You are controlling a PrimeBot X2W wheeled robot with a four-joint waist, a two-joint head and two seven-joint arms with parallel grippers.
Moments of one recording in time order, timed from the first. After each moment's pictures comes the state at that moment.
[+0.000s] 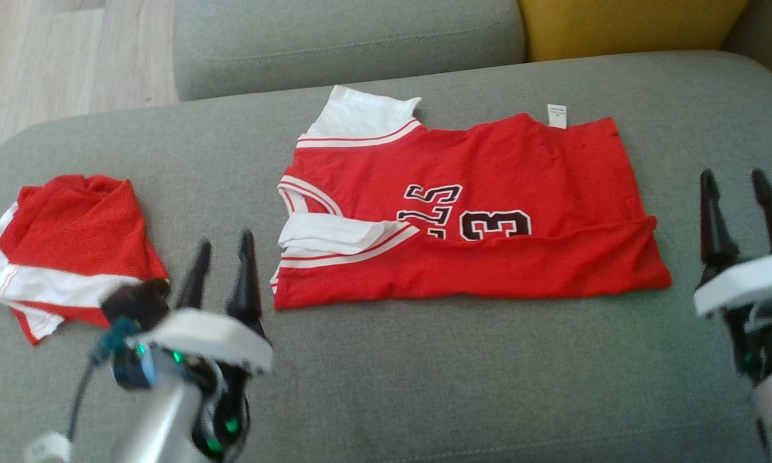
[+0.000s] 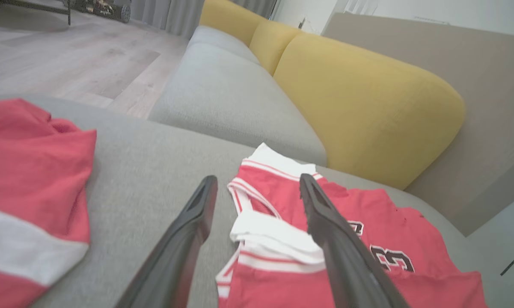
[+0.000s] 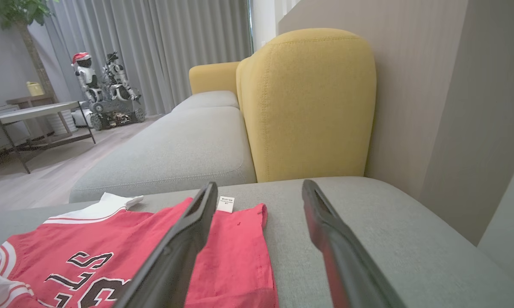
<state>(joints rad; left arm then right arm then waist) -0.23 0.15 -0.37 0.31 -0.65 0.11 -0.25 -0.37 -0.37 0.12 0.58 0.42 0.13 -0.23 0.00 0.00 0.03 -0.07</state>
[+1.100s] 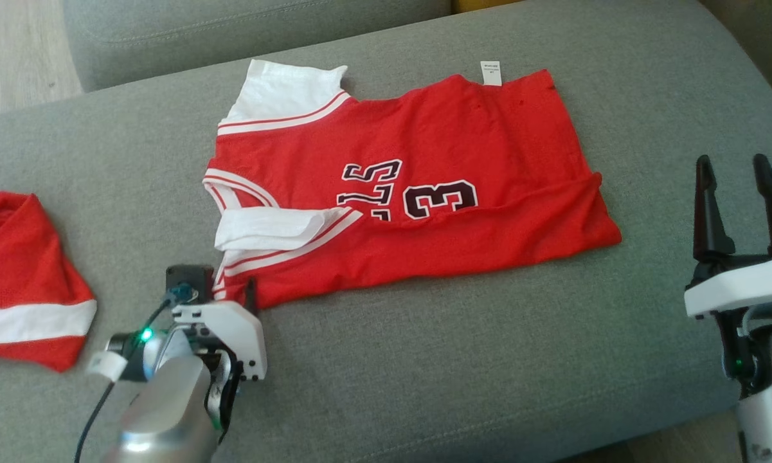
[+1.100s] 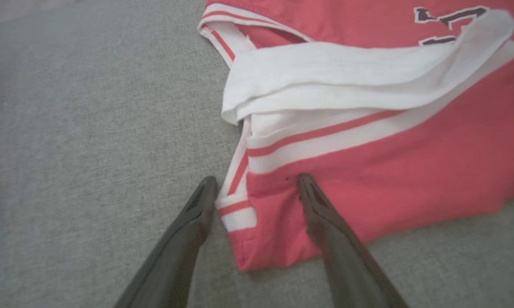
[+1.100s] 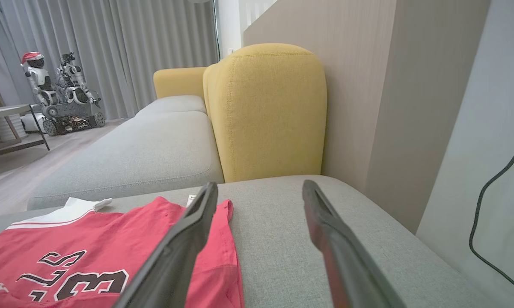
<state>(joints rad) -0.45 0.11 -0.48 0.90 -0.39 0.12 -0.12 -0.22 -0.20 -0.07 0.19 0.23 0.13 -0.09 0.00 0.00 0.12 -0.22</state>
